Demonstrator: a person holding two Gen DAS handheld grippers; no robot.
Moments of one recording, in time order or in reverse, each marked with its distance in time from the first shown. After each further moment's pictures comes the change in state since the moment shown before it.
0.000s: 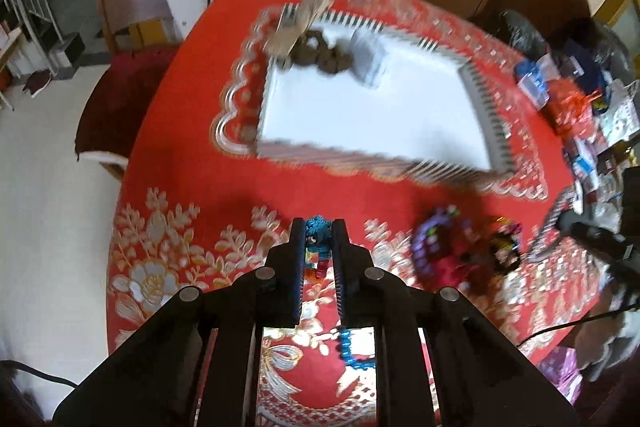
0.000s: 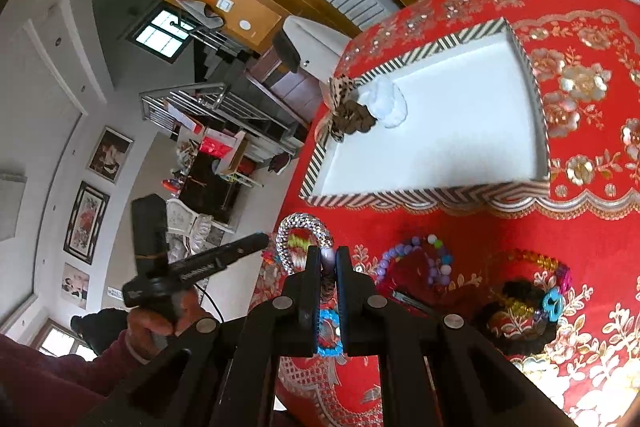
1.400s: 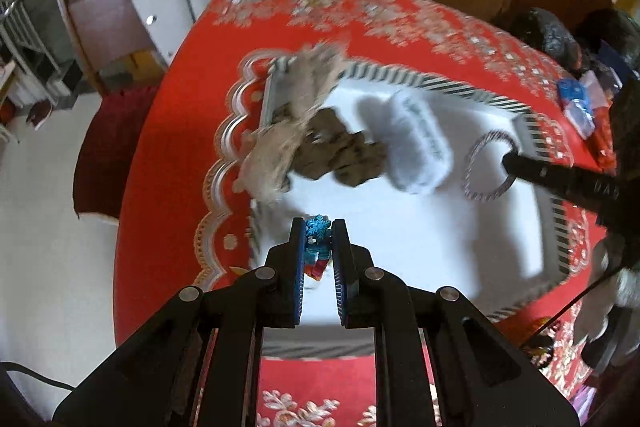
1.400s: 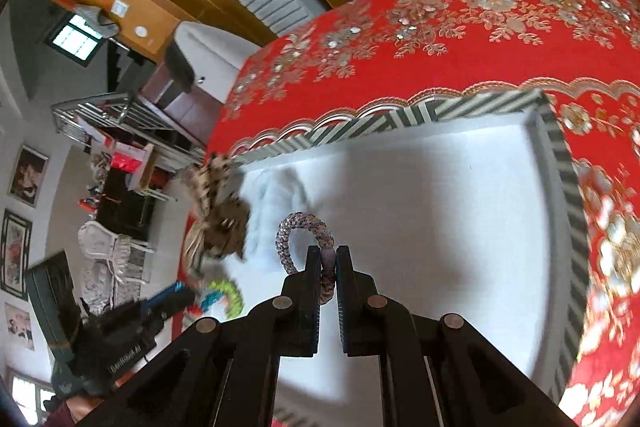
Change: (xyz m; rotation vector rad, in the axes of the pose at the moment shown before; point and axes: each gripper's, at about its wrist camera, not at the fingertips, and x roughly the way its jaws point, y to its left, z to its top) left arm 0.102 0.007 0.122 0.046 0.038 0.092; right arm 0.143 -0.072 0.172 0.080 0.049 -0.330
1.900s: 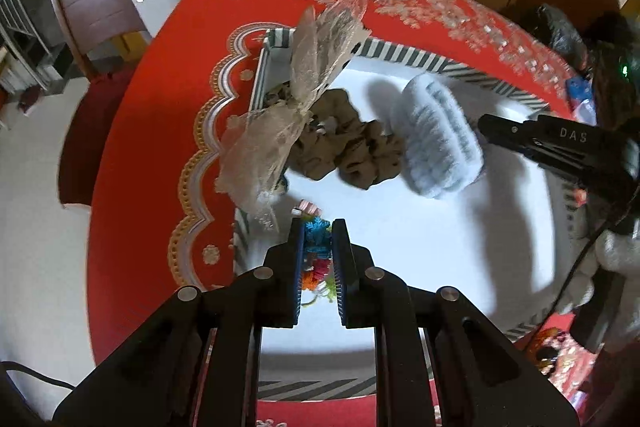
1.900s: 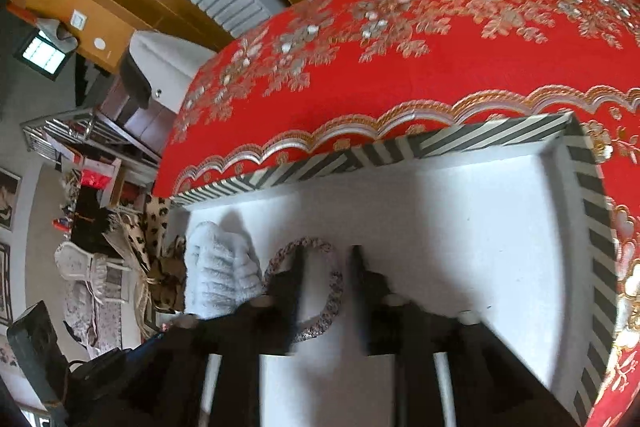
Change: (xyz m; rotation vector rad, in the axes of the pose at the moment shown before) left arm 0.031 0.004 0.009 -0.025 0.044 -0.055; right arm 0.034 -0.021 0.028 0.060 -0.027 -0.102
